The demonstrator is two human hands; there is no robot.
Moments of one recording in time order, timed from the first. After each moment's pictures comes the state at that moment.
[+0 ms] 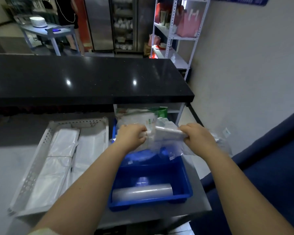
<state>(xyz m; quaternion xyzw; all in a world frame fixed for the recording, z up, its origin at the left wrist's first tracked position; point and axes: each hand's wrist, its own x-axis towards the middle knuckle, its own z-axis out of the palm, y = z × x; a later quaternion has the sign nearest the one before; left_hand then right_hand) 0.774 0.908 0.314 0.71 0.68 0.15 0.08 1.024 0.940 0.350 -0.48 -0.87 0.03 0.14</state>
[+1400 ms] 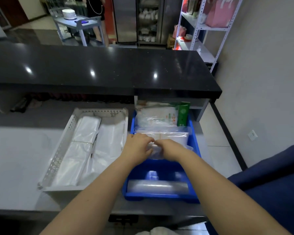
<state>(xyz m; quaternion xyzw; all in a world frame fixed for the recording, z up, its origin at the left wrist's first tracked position) 0.758 0.854 0.266 0.69 0.71 0.12 0.06 0.905 0.938 0.260 -0.39 -0.88 0.24 -0.09</state>
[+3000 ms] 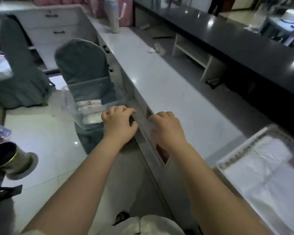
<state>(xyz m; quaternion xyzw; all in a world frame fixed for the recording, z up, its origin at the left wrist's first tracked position) 0.482 0.348 0.292 0.06 0.97 0.17 -0.14 0.512 0.521 0.308 0.11 -0.98 0.15 0.09</state>
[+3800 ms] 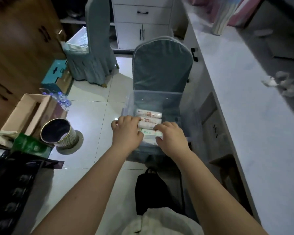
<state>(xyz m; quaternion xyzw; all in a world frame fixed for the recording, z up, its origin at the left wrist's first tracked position) 0.203 0.052 0.195 -0.16 0.98 0.14 -0.05 0.154 0.218 0.212 0.30 -0.94 0.17 -0.06</state>
